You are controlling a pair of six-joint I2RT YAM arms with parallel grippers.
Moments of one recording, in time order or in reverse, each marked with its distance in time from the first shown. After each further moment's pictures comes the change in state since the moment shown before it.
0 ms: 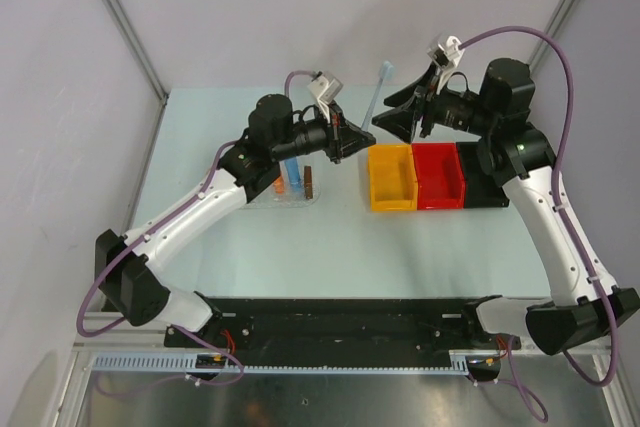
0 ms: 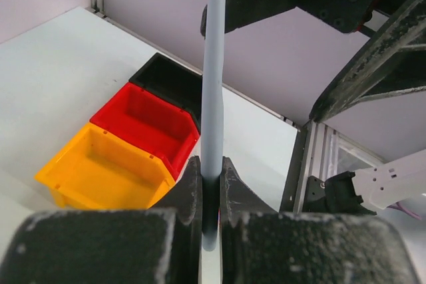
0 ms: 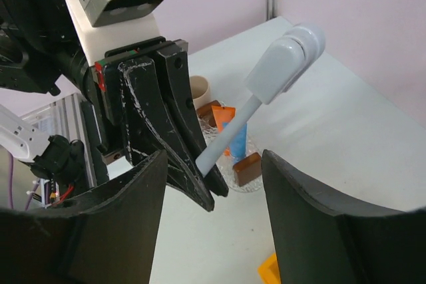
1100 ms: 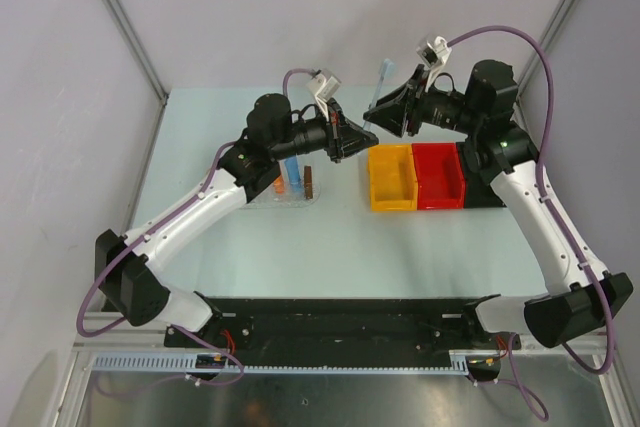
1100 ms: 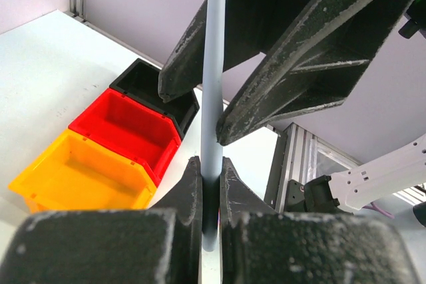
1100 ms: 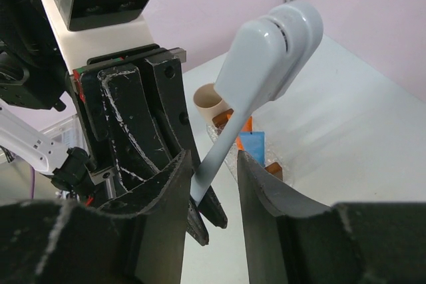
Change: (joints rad) left arm 0.001 0.000 0.000 0.041 0.044 -0.076; right arm 0.039 0.043 -0.049 0.139 0.008 0.122
